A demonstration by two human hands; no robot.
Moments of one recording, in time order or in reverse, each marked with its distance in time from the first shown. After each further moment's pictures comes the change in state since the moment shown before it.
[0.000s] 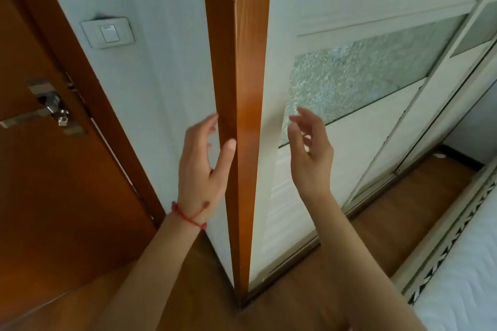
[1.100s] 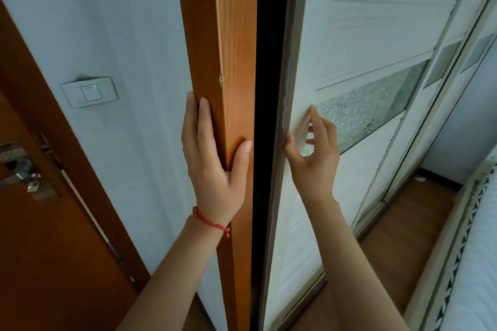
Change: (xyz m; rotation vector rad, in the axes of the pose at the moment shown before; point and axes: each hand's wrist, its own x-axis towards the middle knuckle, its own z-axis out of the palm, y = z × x) left_hand 0.083 0.010 0.039 -0.103 0.390 0.405; right_hand 0.083 0.007 0.005 -0.340 0.310 -0.380
